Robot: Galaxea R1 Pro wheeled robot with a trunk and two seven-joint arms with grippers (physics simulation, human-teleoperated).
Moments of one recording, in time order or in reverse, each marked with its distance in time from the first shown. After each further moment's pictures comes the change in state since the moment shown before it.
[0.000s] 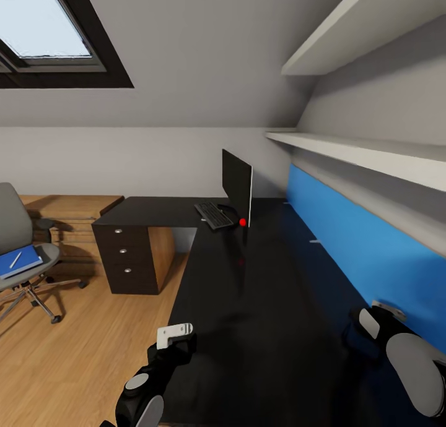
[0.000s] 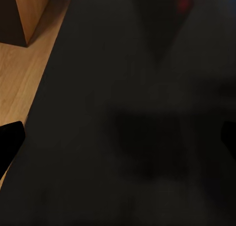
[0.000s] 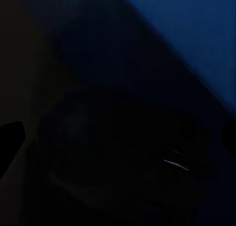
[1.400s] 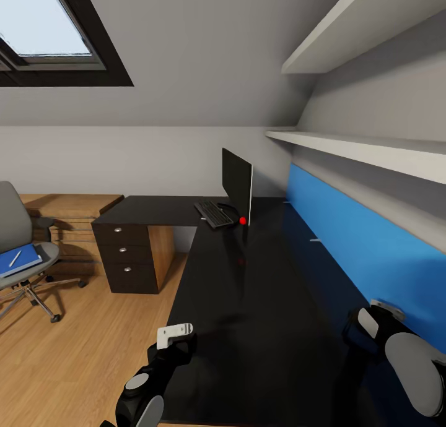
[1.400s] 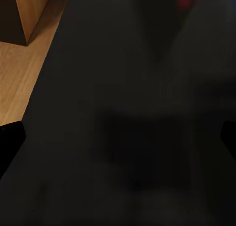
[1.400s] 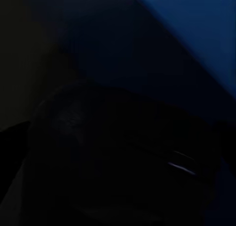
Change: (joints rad) left arm 0.000 0.000 0.000 0.000 0.000 0.000 0.000; right arm -0.001 0.005 0.004 -0.006 0.002 -0.006 0.008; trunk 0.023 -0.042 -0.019
